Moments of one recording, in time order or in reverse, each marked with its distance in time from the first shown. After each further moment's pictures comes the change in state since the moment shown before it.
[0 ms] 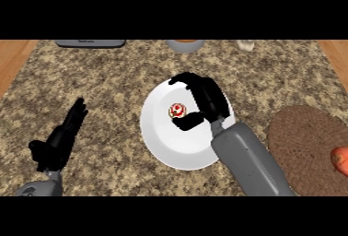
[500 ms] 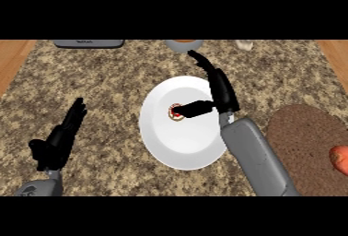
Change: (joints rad) left arm -0.007 -0.003 0.010 0.010 -0.006 0.003 0.001; right arm -0.013 0.007 -0.129 0.044 -0.293 -0.099 -0.103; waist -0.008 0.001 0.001
